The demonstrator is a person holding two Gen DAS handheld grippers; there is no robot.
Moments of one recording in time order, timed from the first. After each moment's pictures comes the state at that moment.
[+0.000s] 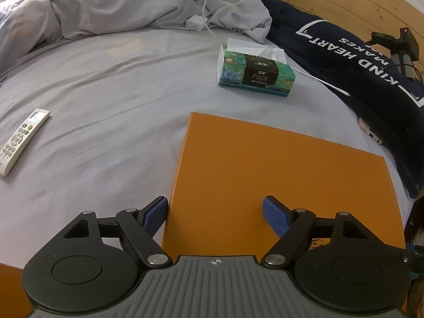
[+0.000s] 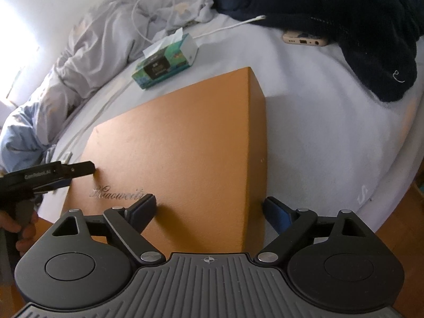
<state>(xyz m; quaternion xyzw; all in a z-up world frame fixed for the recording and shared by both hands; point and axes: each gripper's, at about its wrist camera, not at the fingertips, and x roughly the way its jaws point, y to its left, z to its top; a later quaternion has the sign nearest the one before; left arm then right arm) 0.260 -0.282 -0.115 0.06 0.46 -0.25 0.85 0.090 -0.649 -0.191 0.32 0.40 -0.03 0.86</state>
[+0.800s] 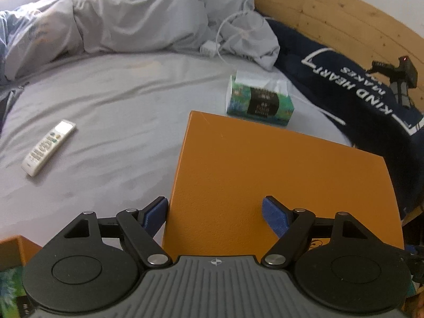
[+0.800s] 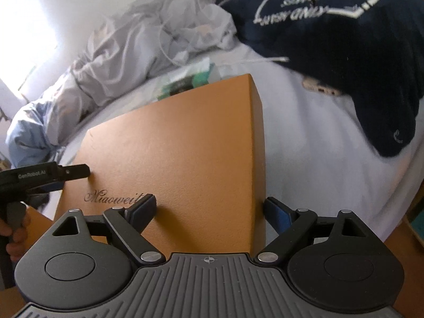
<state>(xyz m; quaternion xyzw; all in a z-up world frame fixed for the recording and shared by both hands) 0.240 -0.265 -0.068 0.03 0.42 -0.23 0.88 0.085 -0.643 -0.134 0.28 0.35 -0.02 0.89</state>
